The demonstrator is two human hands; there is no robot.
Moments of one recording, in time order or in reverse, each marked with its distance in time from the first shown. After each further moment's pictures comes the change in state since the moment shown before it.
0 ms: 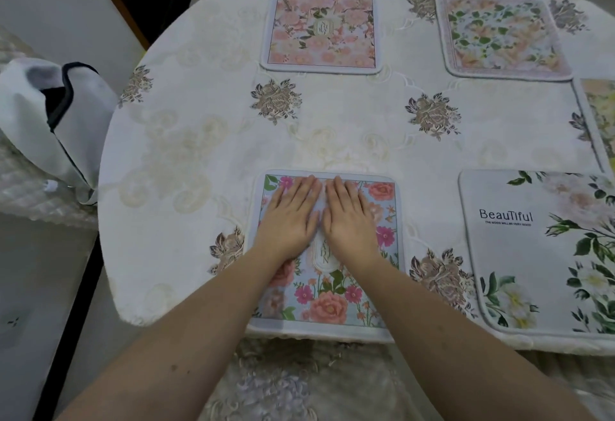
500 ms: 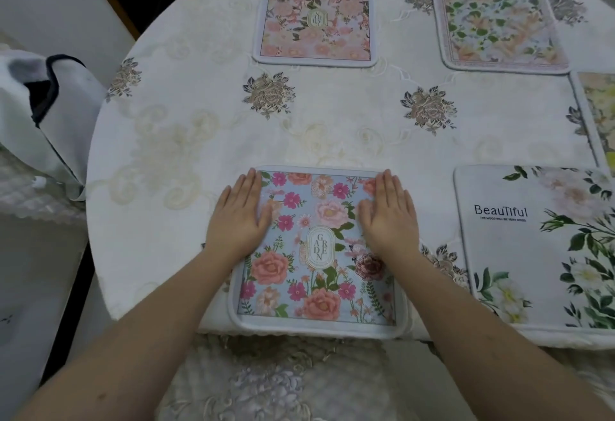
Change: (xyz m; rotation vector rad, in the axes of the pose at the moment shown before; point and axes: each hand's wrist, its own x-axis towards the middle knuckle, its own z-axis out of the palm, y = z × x) left_hand -0.028 -0.064 -0.005 -0.041 0.009 -0.204; right_hand -0.010 0.071 -0.019 -0.027 0.015 0.214
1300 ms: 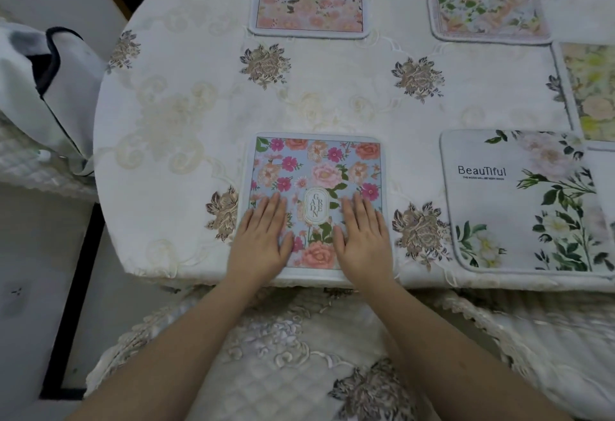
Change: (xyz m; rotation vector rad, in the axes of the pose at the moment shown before) left_hand -0.111 0.050 0.030 0.028 -0.045 0.071; right_hand -0.124 -0.024 0.023 -0.010 -0.009 -0.092
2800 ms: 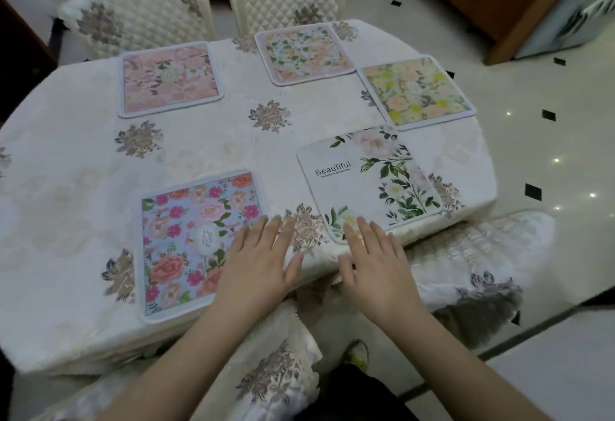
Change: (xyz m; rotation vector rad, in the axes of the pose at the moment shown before) left_hand -0.050 0.219 -0.140 0.132 -0.039 0.381; right_hand -0.157 0.099 -0.187 -0.015 0.003 0.289
